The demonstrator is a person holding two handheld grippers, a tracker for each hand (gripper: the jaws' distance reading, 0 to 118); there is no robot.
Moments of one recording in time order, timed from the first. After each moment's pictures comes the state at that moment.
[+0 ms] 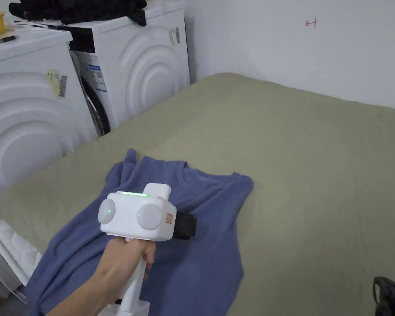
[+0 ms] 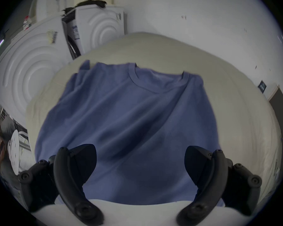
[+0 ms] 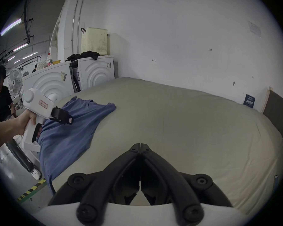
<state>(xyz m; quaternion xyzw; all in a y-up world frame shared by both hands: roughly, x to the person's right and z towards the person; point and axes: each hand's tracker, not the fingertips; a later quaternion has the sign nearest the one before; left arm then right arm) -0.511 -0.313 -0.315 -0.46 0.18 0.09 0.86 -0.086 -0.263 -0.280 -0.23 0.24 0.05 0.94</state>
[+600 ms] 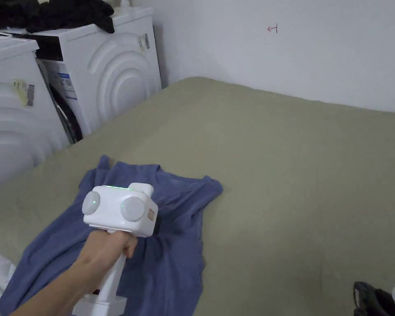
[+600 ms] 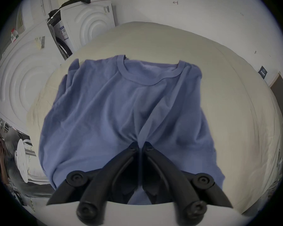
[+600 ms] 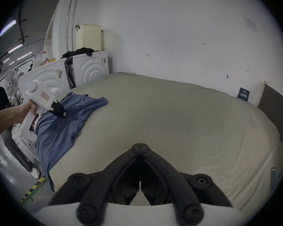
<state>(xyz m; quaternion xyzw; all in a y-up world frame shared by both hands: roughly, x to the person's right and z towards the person) -0.478 -0.278 -0.309 -0.49 0.17 0.06 0.85 -0.047 -0.257 -0.255 -0.25 0.21 0.05 0.94</state>
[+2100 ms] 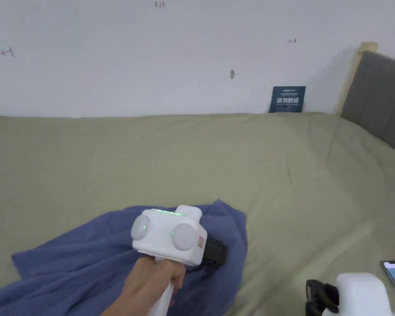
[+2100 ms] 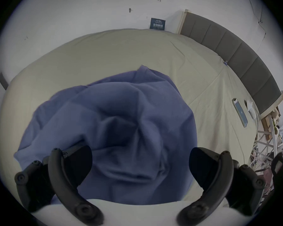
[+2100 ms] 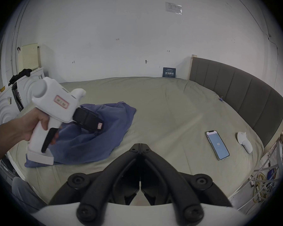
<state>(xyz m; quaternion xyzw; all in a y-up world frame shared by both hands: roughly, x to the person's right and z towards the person) 0.024 -0.283 -0.430 -0.48 -0.21 -0.06 0.85 0.231 -0.233 -0.189 -0.27 -0.06 -0.01 0.96</state>
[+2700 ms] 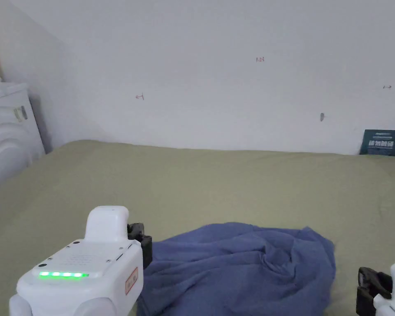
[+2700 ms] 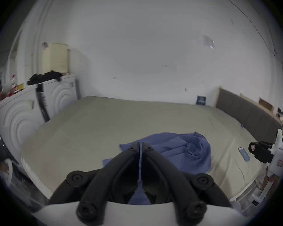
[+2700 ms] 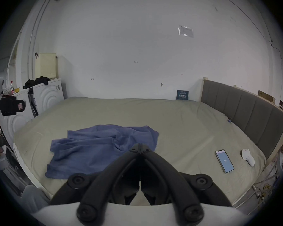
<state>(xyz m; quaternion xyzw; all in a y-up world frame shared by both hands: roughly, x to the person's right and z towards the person) -0.228 -0.125 -0.137 -0.18 0.04 0.04 0.98 0.155 -0.177 -0.141 -0.17 0.00 0.01 0.99</state>
